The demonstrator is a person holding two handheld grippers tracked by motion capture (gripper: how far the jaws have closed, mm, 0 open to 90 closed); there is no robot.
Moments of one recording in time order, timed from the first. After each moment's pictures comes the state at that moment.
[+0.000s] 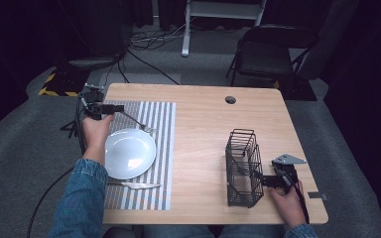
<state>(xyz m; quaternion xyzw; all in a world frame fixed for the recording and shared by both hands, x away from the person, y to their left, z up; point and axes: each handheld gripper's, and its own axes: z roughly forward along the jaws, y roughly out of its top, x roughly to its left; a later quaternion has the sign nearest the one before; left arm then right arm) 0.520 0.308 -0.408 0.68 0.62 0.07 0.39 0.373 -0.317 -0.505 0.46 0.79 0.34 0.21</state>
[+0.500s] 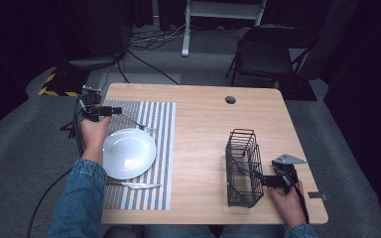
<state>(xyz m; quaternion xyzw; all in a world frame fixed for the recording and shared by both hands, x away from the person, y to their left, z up) 0.523 0.319 -0.421 0.68 0.63 0.07 0.38 0.373 -0.317 -0.505 0.46 0.79 0.34 0.21</state>
